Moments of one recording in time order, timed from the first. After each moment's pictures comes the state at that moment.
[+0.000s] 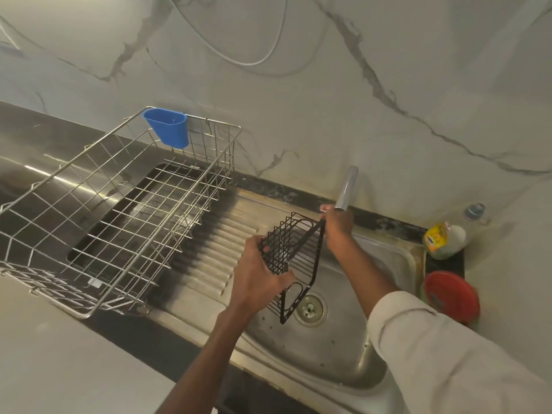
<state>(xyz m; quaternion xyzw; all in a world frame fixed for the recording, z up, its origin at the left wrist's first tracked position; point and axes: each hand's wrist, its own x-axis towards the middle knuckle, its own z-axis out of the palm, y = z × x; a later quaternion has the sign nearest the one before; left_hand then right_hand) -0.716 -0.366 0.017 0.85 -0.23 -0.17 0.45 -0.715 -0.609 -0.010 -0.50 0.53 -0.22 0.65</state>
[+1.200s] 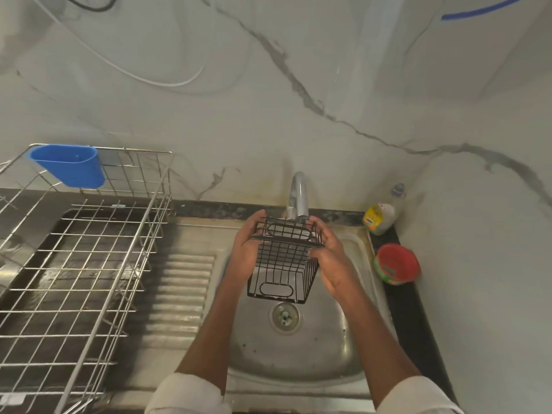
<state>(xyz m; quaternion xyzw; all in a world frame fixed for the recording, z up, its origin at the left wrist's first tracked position) -0.634 -0.465 0.002 0.63 -0.28 -0.37 0.62 -0.809 -0.554 0.011 -0.51 0.44 -0.32 0.67</state>
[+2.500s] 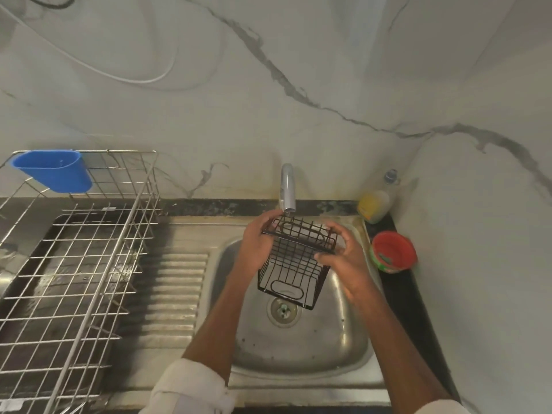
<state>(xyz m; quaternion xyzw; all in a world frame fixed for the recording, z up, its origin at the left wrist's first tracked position) -0.660 -0.502 -0.002 0.70 -0.39 -0.33 0.50 -0.871 -0.554 0.012 -0.53 0.49 -0.32 0.62</state>
